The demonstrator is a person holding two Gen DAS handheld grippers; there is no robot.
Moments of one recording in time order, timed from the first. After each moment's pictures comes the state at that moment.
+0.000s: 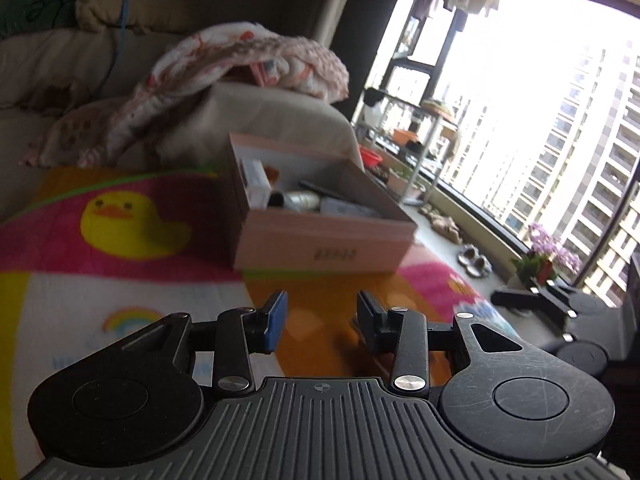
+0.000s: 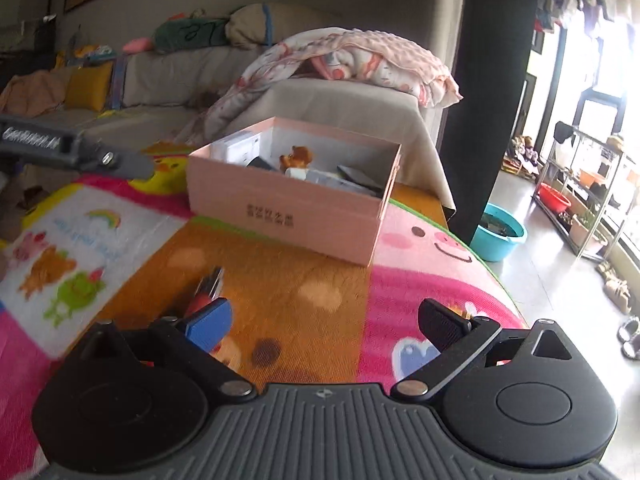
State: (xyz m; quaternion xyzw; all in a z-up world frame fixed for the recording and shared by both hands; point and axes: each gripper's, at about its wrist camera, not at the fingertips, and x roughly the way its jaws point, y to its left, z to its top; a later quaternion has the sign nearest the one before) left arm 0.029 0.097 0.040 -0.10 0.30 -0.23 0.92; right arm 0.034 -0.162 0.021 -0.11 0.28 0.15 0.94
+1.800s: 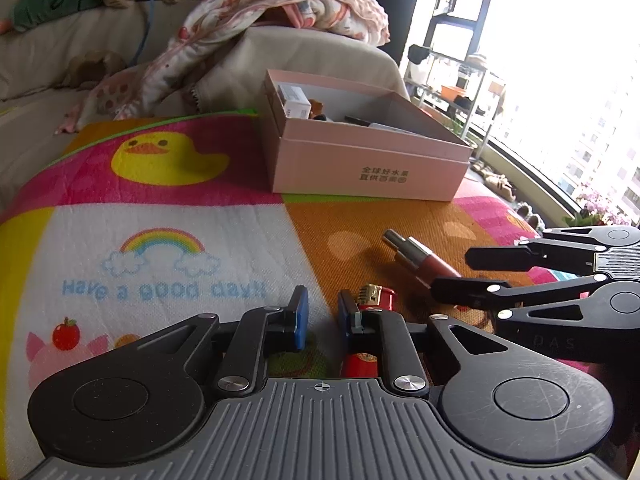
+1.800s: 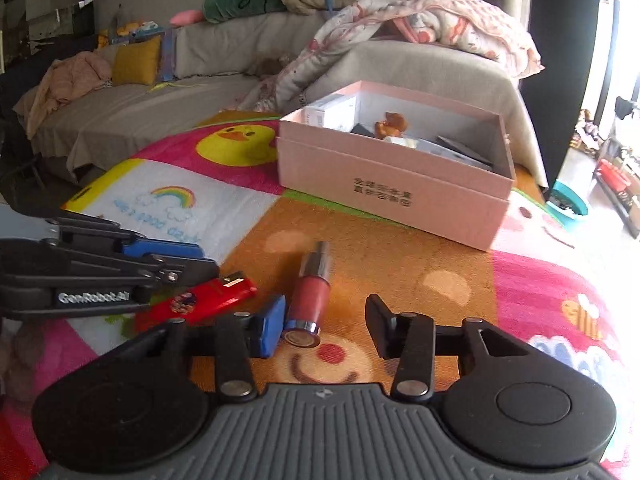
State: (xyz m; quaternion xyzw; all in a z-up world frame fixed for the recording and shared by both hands) left arm 0.027 0.079 0.003 -0.05 0.34 -0.14 0.93; right arm 0.054 -0.104 0.006 -0.10 0.34 0.22 0.91
